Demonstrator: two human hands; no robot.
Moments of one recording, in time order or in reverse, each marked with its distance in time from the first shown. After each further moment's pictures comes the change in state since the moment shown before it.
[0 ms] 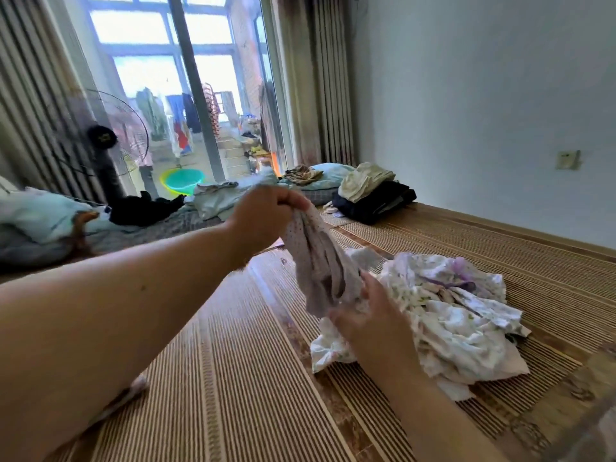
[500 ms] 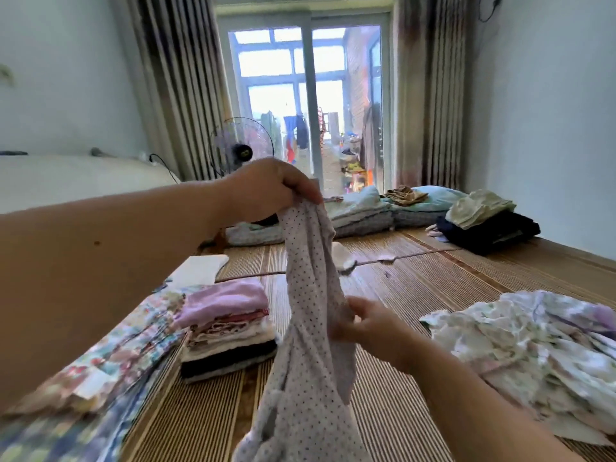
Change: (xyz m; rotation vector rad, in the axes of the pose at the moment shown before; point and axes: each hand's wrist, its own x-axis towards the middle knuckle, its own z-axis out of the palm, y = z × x) left_hand -0.123 0.023 -0.255 0.313 -0.053 -0.067; right_hand -0.068 -0.159 0.072 0.353 -0.828 -0.179
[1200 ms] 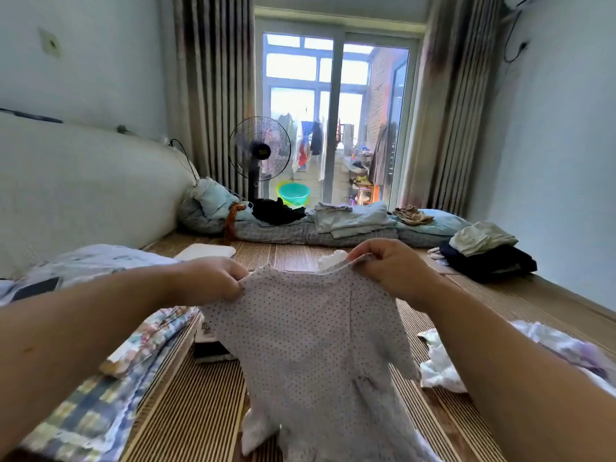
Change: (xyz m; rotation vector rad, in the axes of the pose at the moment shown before) left_hand -0.136 -0.103 -0.008 -0.190 -0.379 -0.398; right_hand 0.012 -0.102 0.005 -0.414 0.232 -0.175
